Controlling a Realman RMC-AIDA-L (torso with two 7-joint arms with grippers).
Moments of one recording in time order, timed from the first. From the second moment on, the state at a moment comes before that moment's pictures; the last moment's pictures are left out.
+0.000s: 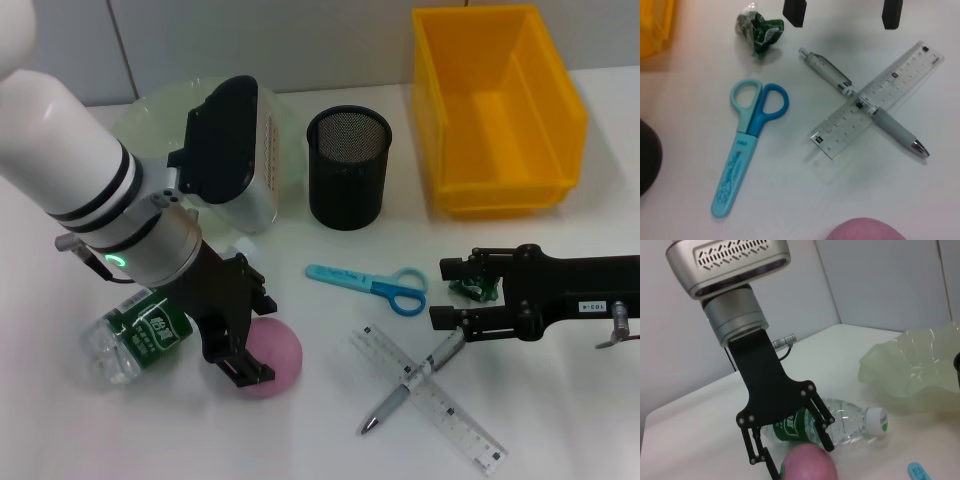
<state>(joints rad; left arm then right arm) -0.84 -2.07 1.53 1.02 2.39 1.52 -1.87 0.45 1.98 -0.86 -0.57 -1.88 -1.60 1.36</state>
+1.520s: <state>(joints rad) -0.69 -2.07 1.27 1.01 2.10 1.52 -1.86 0.45 1.98 -0.87 -0.56 -1.88 -1.61 1.36</state>
